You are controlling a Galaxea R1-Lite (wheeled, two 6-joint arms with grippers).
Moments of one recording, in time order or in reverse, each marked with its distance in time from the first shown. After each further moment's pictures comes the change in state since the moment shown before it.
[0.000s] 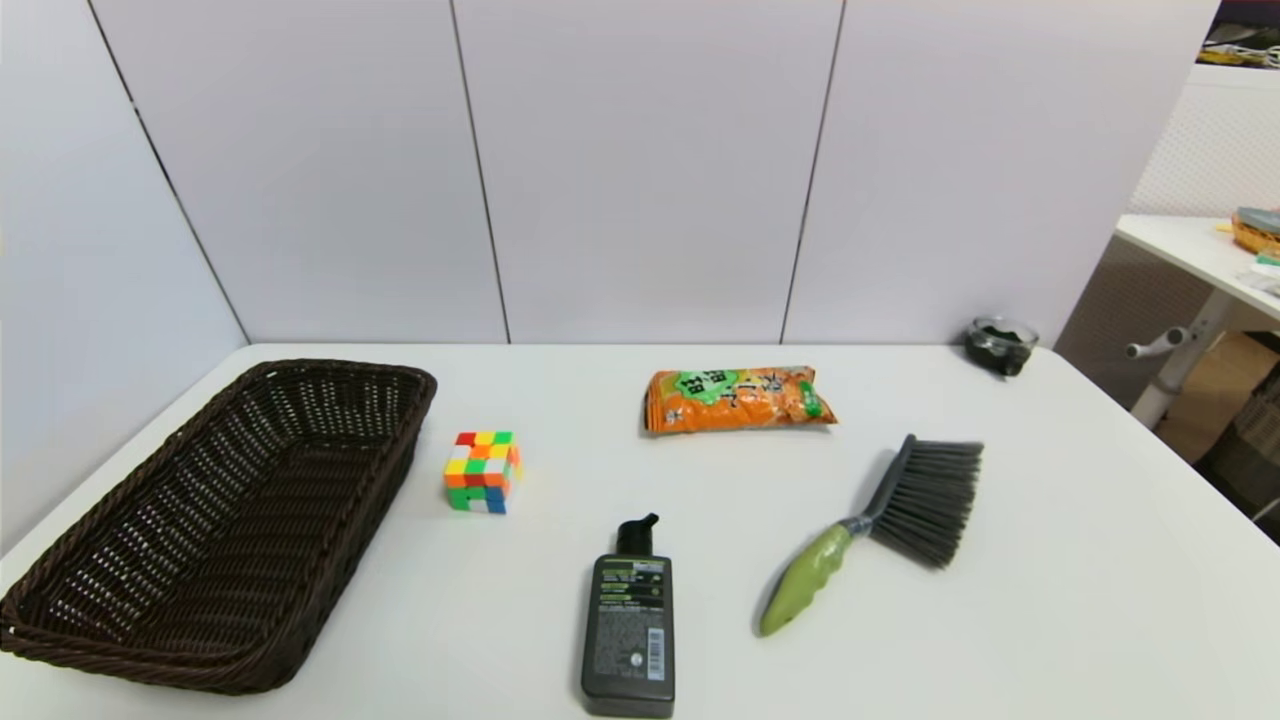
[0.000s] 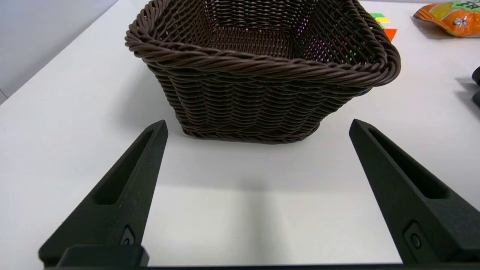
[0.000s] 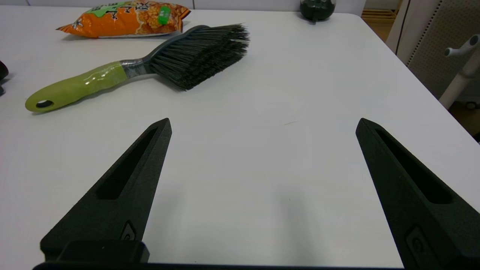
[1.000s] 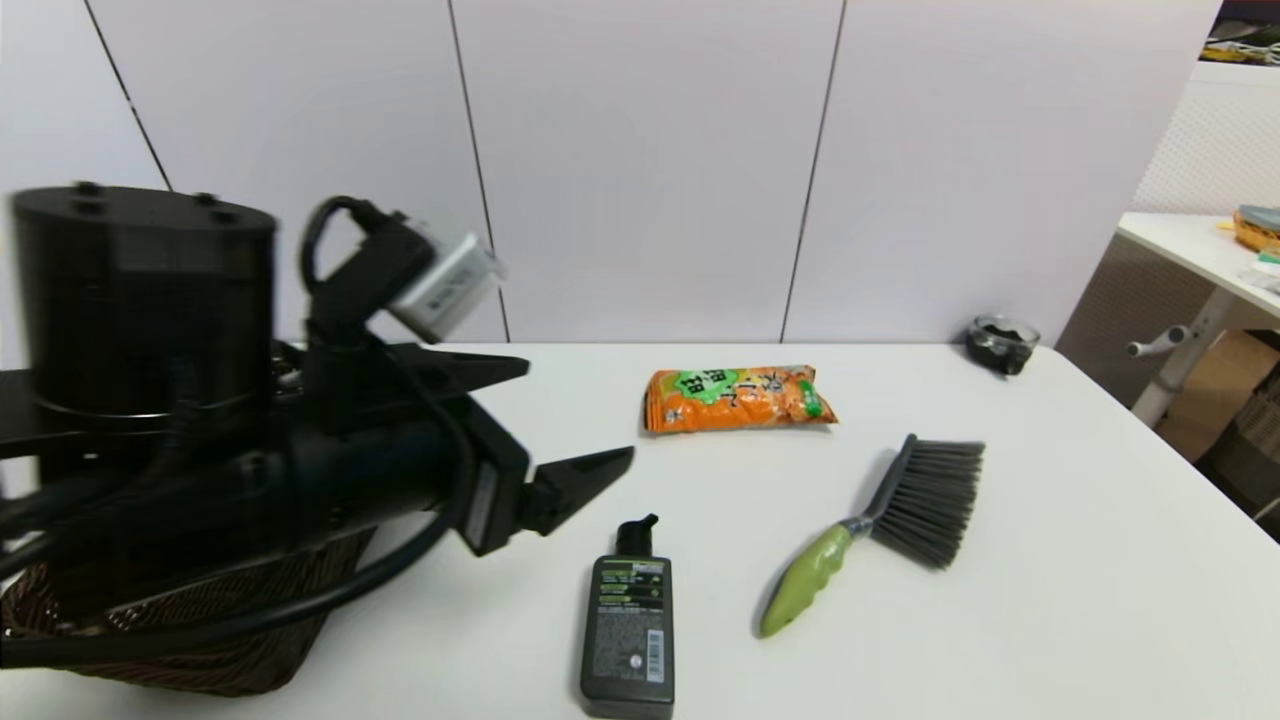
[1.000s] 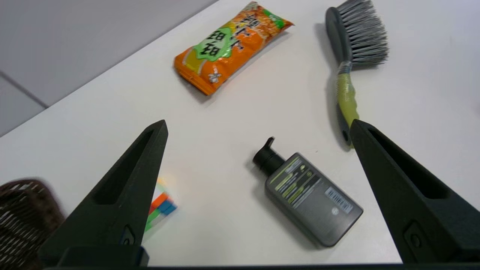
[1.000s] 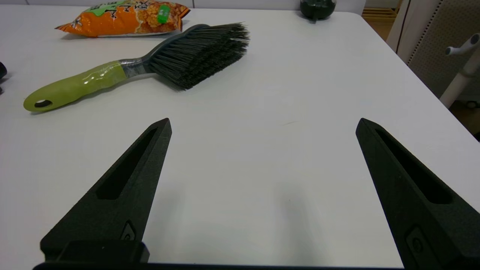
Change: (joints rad) left arm -0.789 1.314 -0.849 -0.237 0.002 0.134; right arm 0.000 0.000 0.000 0.000 0.000 0.000
